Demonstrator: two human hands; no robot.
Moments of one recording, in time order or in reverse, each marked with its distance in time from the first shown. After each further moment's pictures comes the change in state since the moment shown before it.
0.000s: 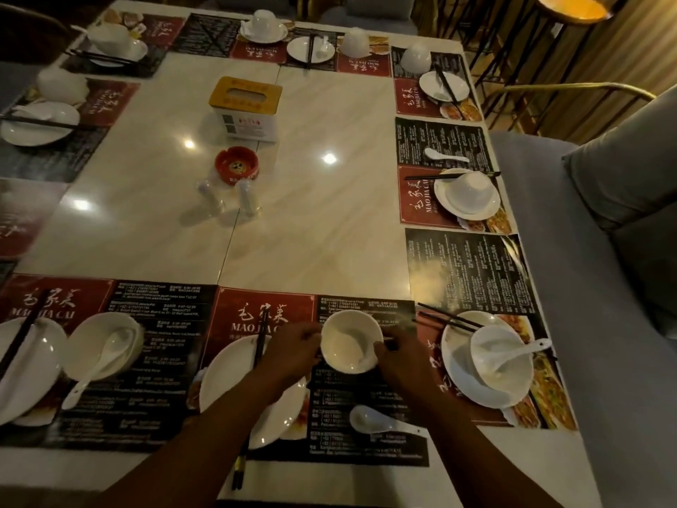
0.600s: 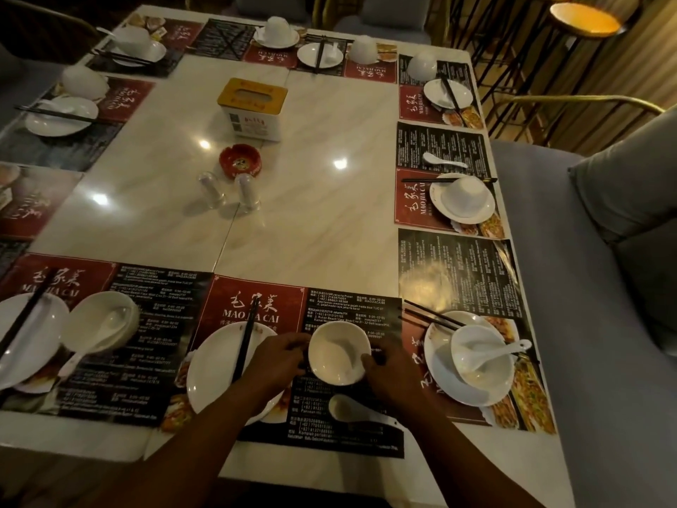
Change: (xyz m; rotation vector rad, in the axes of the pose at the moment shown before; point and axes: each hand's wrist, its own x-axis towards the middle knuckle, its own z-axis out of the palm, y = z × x) left_hand -0.023 -0.028 0.021 -0.165 0.040 -0.109; right_hand -0.023 0.024 -0.006 0.056 -0.092 -0.025
